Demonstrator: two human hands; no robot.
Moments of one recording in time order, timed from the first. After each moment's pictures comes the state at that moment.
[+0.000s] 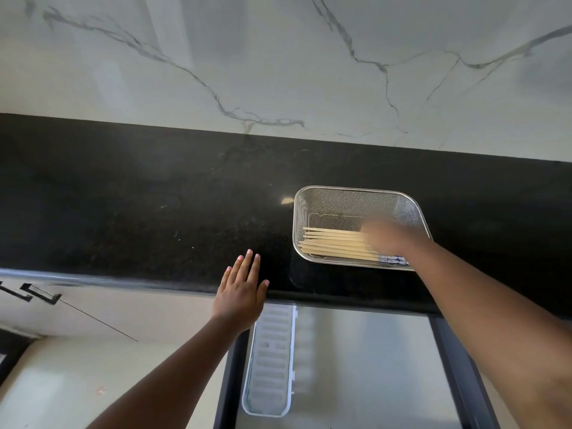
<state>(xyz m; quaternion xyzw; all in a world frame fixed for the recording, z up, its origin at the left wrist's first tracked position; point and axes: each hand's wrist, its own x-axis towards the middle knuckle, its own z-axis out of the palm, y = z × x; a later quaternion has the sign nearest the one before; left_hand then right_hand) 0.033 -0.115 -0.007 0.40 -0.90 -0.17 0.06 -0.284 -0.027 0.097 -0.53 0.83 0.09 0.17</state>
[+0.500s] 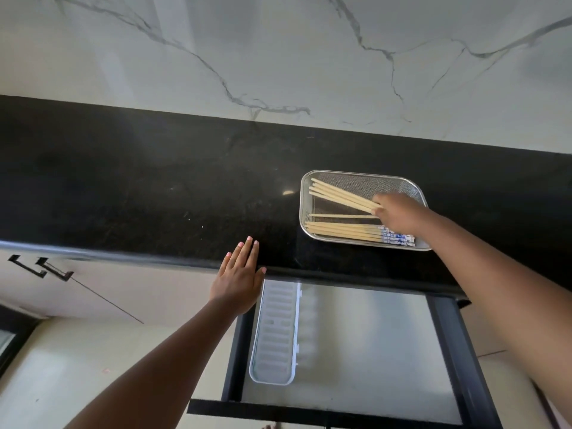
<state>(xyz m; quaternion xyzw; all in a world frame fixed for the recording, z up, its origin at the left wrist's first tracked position) 0.060 -0.109 -0.007 0.39 -0.90 -0.17 0.05 -0.256 -0.007 0.141 -0.51 0.85 -0.03 0.14</state>
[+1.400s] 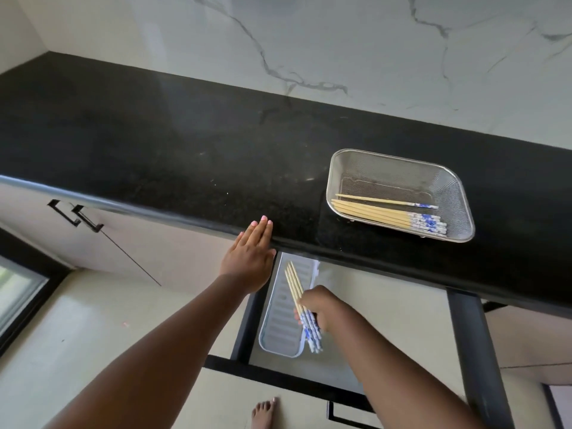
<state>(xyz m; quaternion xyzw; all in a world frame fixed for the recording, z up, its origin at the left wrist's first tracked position) 0.082 -0.093 -0.008 0.41 -0.89 -0.17 0.05 -0.051 0.013 -0.028 -0.10 0.79 -0.22 0.56</state>
